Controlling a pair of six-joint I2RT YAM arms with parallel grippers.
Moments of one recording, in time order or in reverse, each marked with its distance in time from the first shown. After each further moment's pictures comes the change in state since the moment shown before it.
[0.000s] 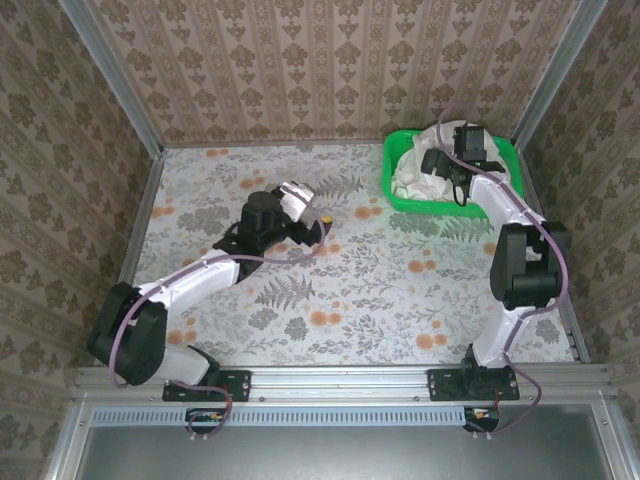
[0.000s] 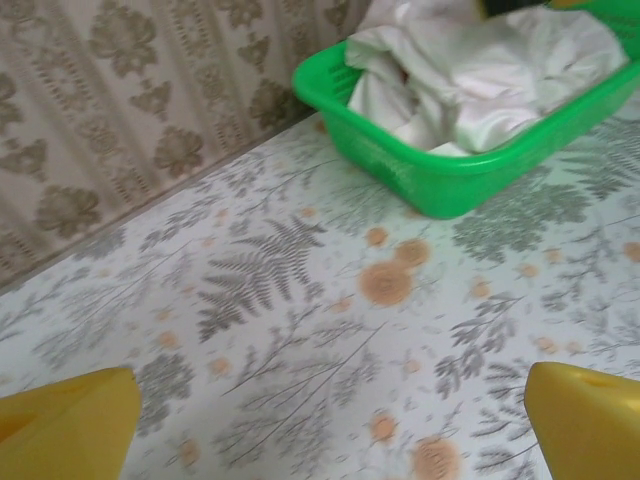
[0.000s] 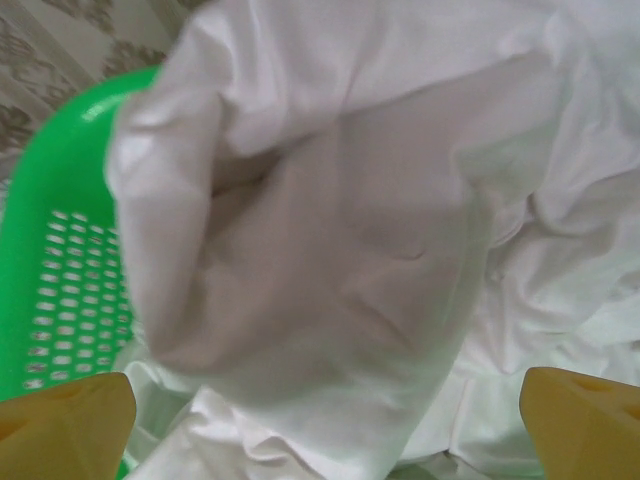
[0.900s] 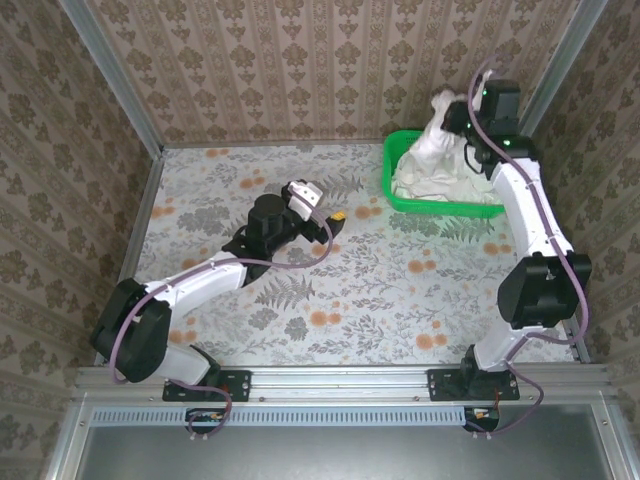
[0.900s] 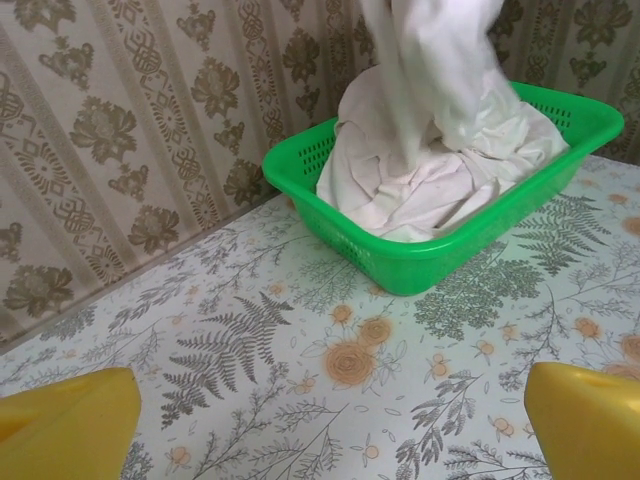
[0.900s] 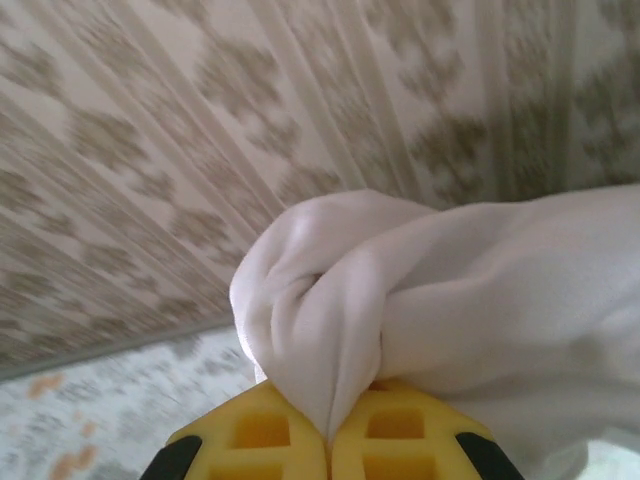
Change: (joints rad) left arm -0.047 0.012 0.000 0.142 -0.019 -0.037; right arm -0.004 -0.181 0.296 -0.045 -0.222 0.090
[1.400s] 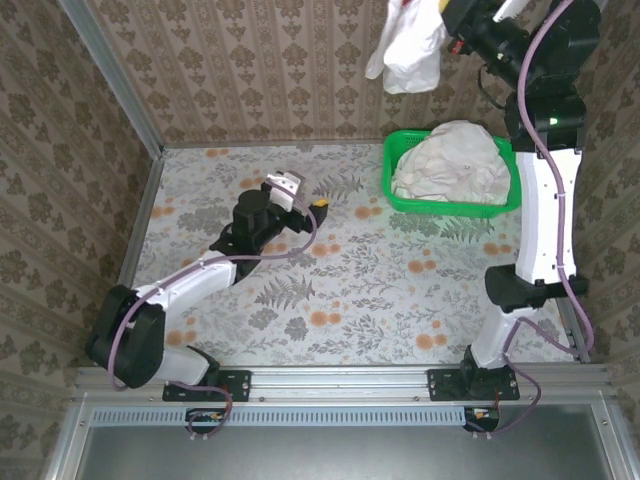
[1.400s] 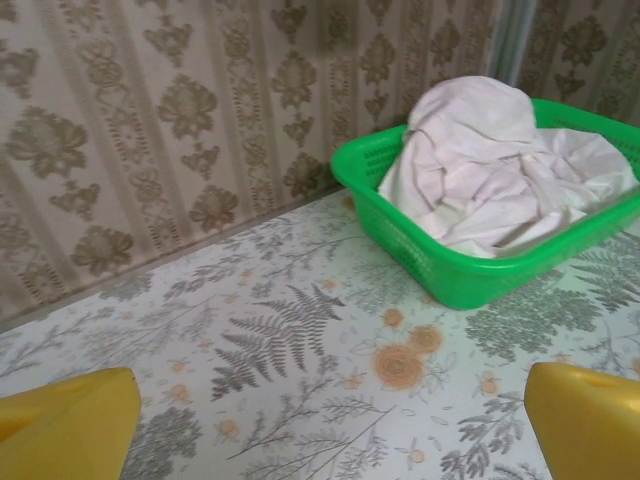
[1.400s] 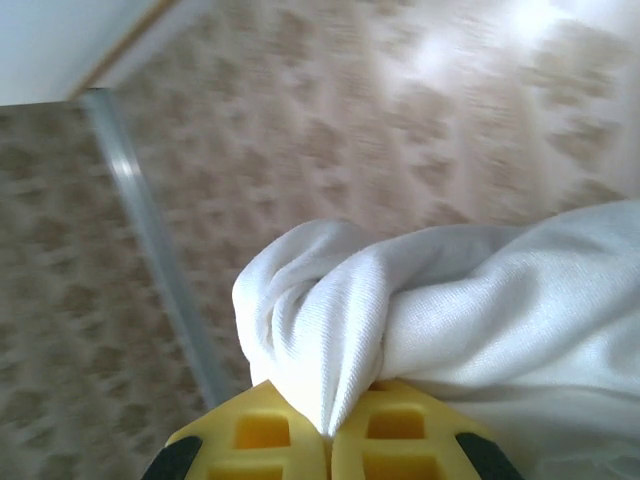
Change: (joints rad) left arm 0.107 -0.058 -0.034 0.000 -0.038 -0.101; right arm 0.124 0.174 0.932 -0.133 -0.352 0.008
